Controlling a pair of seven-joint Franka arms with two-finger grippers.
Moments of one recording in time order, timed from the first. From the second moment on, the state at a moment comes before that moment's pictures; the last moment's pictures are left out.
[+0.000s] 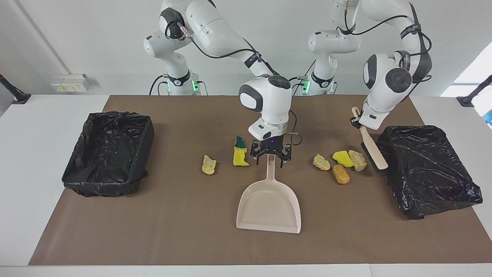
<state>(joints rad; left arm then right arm) -0.03 -0.04 -0.05 -2.15 0.17 1.83 -0.31 0.70 0.60 -0.03 -1.44 -0.26 2.26 0.99</state>
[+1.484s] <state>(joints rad) -0.09 -0.04 -0.06 -2.19 0.07 1.93 -0.35 0.65 0.46 -0.02 -1.48 -0.13 2.06 0.37</state>
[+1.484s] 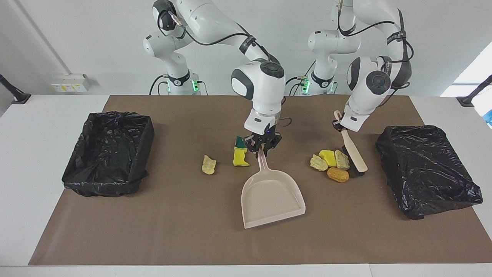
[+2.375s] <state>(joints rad) -0.10 -0.01 -0.07 -2.24 0.07 2.06 -0.27 0.53 0.34 -0.02 -1.63 -0.06 1.97 -0.76</state>
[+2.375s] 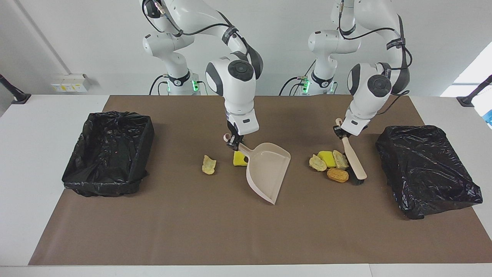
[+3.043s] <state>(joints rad) -0.23 -0.01 -0.08 -2.24 0.01 2.06 -0.27 0.48 0.35 -0.02 -1.73 0.03 2.13 -1.05</state>
